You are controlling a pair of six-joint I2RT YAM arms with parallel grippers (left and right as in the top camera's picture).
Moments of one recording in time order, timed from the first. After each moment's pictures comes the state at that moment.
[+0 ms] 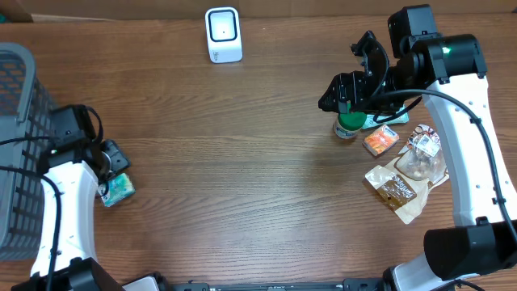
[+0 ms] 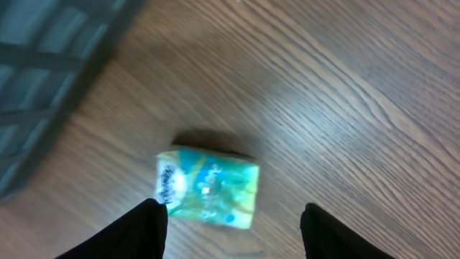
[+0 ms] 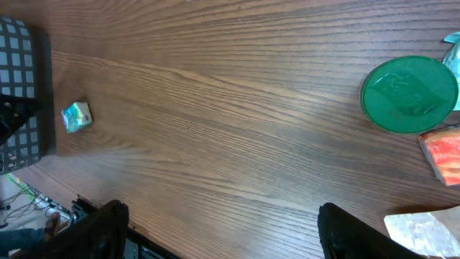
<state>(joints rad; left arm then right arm) 0.33 1.42 0.99 -0.81 -0.14 -0.32 0.13 1.73 1.87 -1.44 -0.46 0.07</state>
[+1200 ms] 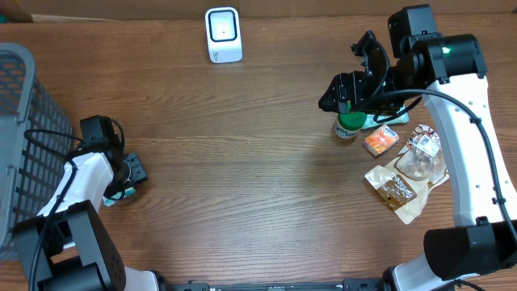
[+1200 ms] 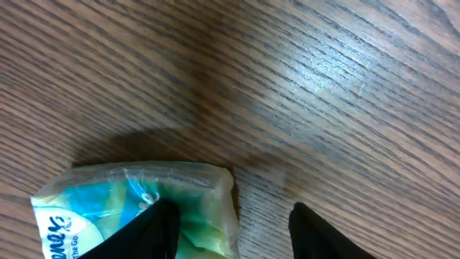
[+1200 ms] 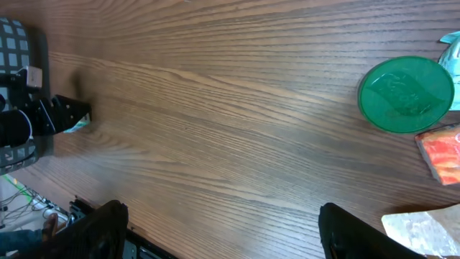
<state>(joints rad) 0.31 1.65 0.88 -0.62 -0.09 -0.17 0.13 1.73 1.87 -1.44 -0.46 0.07</state>
